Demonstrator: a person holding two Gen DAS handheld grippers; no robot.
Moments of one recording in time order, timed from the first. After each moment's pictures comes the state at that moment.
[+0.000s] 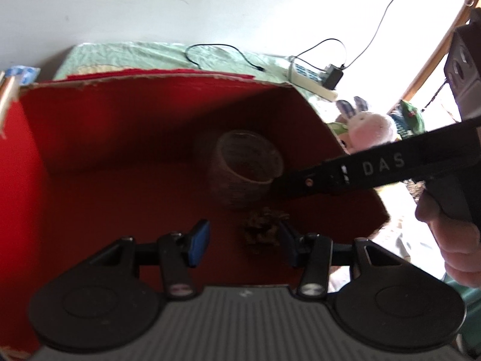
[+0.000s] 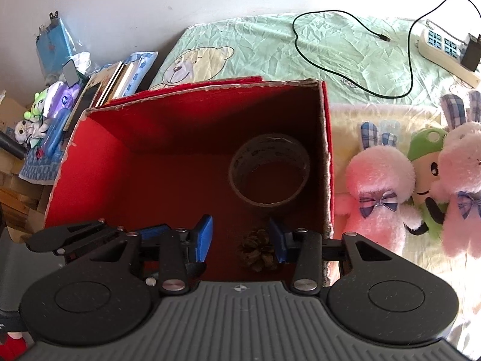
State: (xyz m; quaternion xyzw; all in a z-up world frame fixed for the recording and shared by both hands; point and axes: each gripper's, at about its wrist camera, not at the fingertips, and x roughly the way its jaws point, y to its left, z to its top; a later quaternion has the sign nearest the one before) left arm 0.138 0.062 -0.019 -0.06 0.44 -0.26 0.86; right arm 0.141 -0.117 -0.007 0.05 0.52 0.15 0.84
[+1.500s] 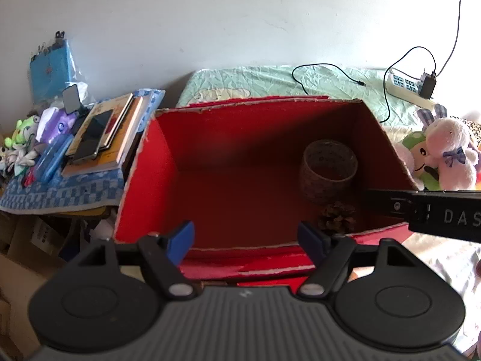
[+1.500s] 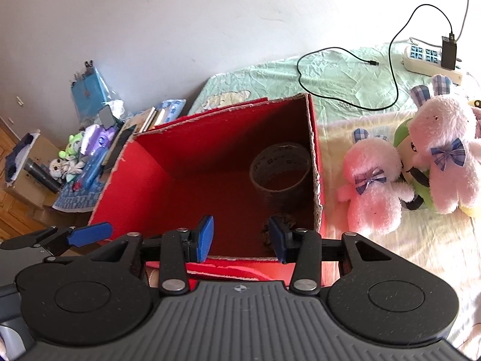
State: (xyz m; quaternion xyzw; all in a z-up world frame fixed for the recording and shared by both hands) left arm 0.067 0.033 0.038 0.04 0.42 0.00 0.91; right arm 0.064 -0.151 0.010 0.13 0.42 0.18 0.88
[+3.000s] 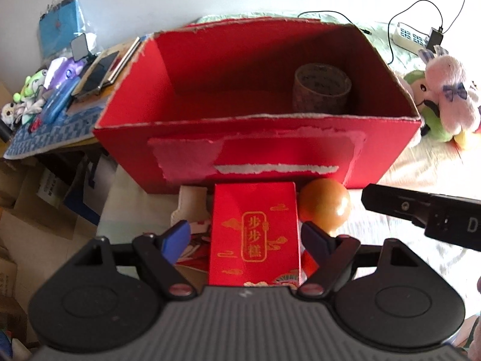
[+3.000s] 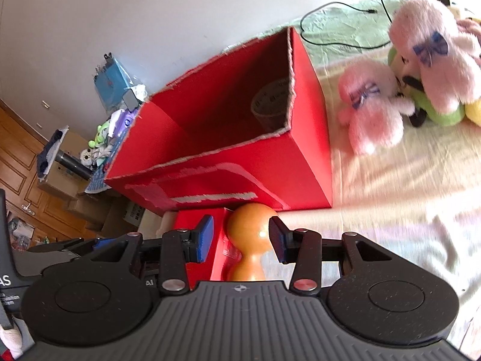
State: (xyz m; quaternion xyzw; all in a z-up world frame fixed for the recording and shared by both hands) left arm 0.020 0.005 -0.006 0.03 0.50 0.03 0.87; right arm 0.006 -0.183 -0.039 0.20 0.45 0.24 0.84
